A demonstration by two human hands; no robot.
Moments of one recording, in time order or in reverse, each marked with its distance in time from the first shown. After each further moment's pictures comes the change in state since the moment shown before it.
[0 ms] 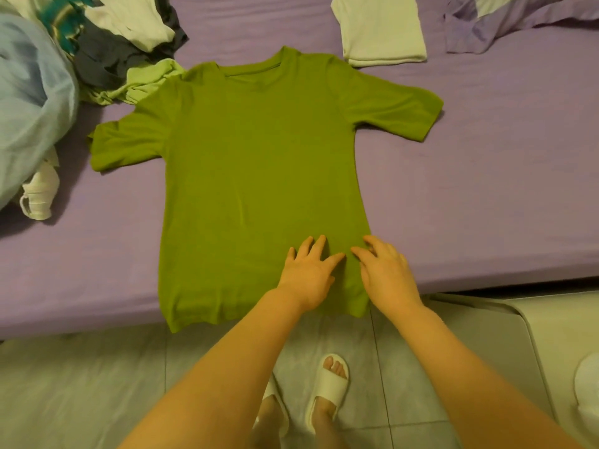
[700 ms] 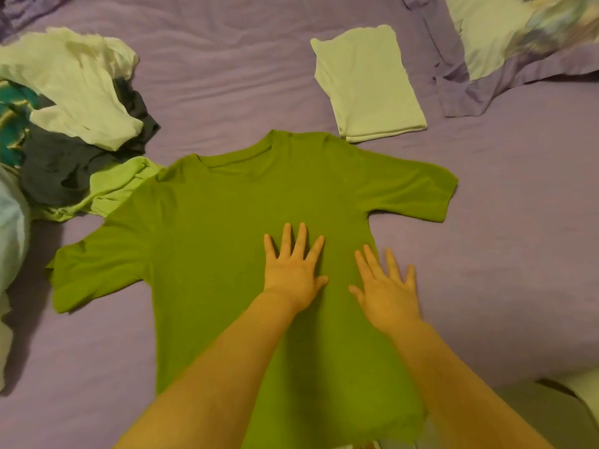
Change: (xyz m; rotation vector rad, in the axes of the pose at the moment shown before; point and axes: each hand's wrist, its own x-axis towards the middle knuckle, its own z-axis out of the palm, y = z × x) left_hand 0.152 -0.109 -0.119 0.282 0.111 -0.005; right_hand 0.170 -0.032 -0.025 -0.209 -0.219 0.226
